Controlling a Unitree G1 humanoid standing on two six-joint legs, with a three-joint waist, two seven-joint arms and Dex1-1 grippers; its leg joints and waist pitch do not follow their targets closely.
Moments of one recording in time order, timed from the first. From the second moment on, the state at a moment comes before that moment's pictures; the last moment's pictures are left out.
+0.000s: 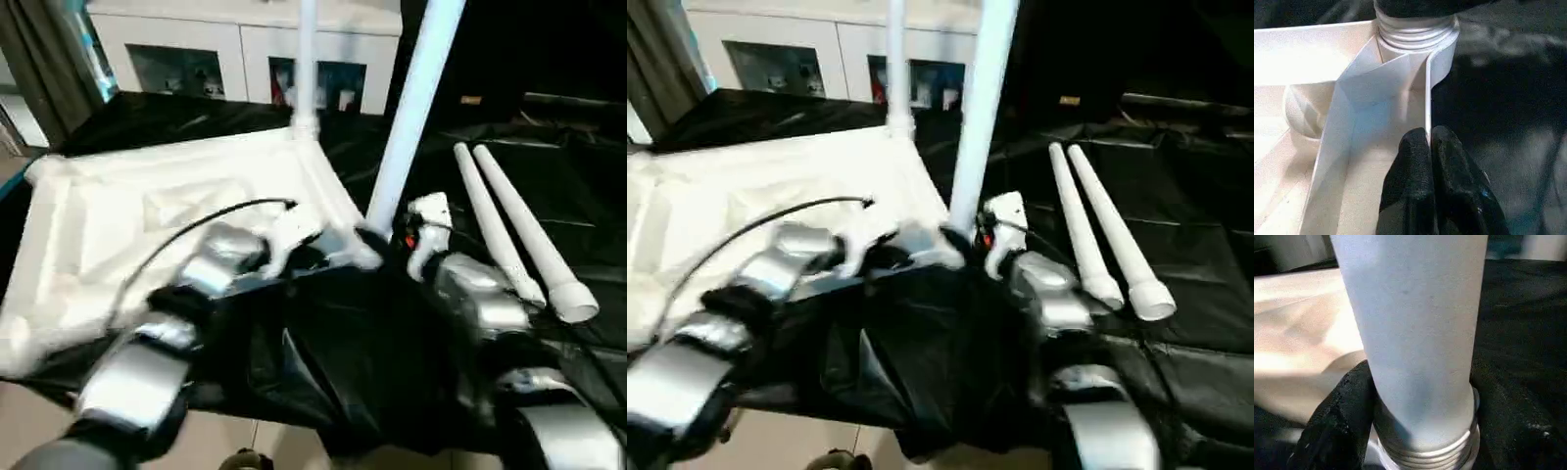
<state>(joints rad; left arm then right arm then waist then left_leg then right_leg) -0.88 0.15 -0.24 1.03 0.12 0.07 -0.82 -0.67 -0.12 -0.09 0.90 0.18 -0.01 0.44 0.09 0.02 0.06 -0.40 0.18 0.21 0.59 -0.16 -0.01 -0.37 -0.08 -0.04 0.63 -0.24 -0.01</state>
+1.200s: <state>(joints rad) -0.77 0.27 -0.25 0.91 0.07 -0.14 -1.14 -0.52 -0.34 0.04 0.56 0.21 0.13 0.94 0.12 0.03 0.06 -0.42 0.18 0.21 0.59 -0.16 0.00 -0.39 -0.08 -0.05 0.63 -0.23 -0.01</state>
